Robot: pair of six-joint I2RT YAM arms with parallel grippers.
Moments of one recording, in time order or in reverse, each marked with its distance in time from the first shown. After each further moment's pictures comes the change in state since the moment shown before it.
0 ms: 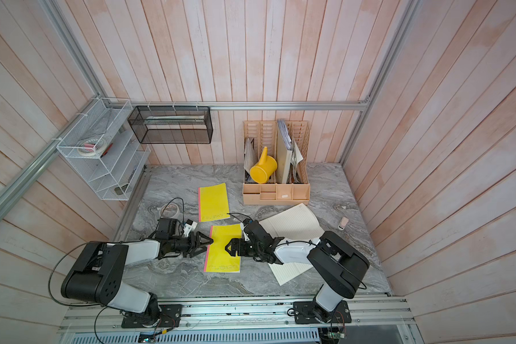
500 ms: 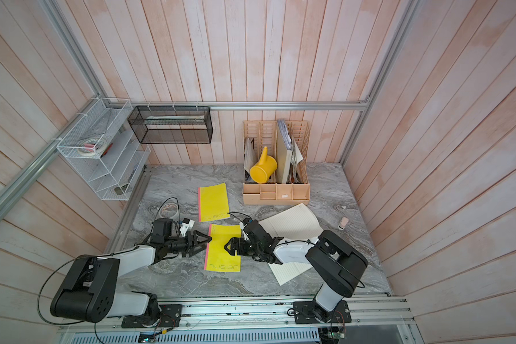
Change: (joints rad) left arm 0.000 -0.156 -0.036 0.045 0.031 -0.100; right arm 0.000 0.018 0.000 0.039 0.000 0.013
